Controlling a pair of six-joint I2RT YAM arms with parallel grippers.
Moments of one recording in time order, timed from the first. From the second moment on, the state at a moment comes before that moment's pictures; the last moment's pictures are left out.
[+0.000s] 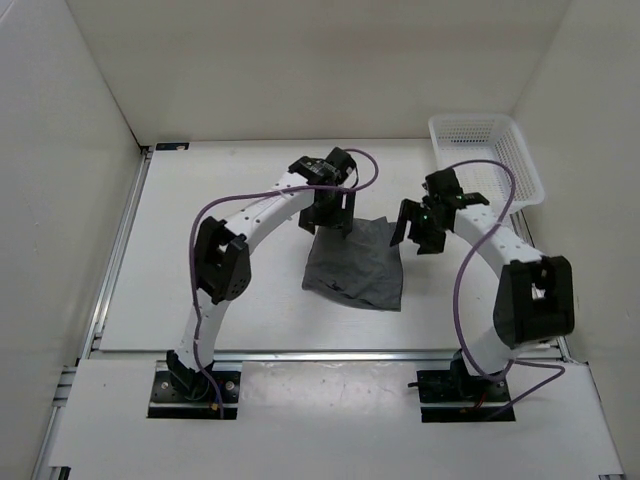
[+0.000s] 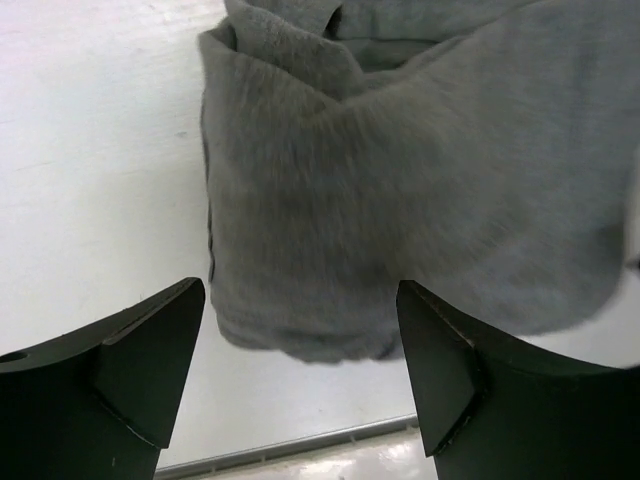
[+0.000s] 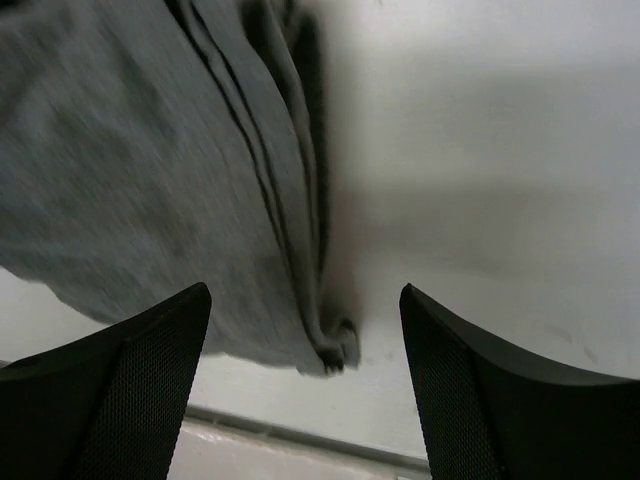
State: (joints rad) left arm -0.70 2.13 2.06 -1.10 -0.07 -0.52; right arm 0.22 1.50 1.08 -0.72 -0.19 0.42
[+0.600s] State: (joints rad) left arm -0.55 2.27 2.04 -1.03 0.03 -0.48; right arm 0.29 1.94 1.45 -0.64 -0.19 0.39
